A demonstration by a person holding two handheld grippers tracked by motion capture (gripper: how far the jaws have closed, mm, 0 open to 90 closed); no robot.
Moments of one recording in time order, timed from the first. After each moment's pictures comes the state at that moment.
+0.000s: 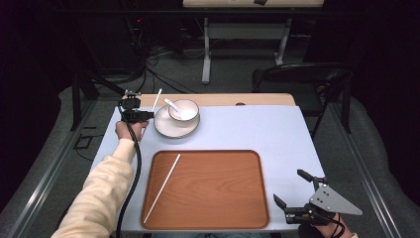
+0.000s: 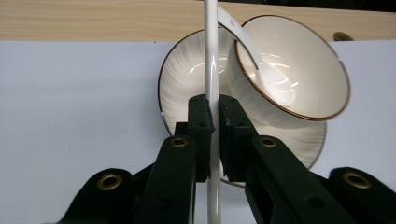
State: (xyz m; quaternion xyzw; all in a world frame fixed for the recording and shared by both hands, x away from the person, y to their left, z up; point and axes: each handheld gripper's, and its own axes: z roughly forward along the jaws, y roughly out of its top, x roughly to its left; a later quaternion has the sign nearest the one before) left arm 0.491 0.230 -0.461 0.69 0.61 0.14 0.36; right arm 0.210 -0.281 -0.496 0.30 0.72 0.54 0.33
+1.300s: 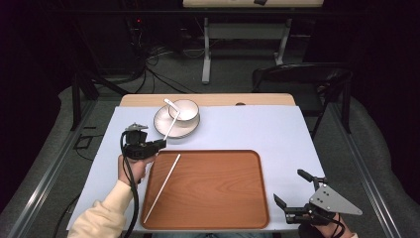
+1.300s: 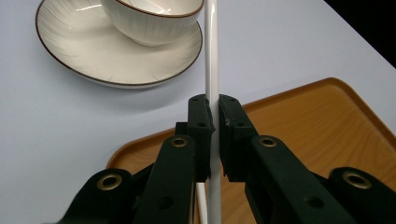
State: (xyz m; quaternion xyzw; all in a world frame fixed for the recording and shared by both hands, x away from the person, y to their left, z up) left arm 0.370 0.197 -0.472 0.74 0.51 0.10 0.42; right arm 0.210 -0.282 -0.496 0.29 0.72 0.53 0.33
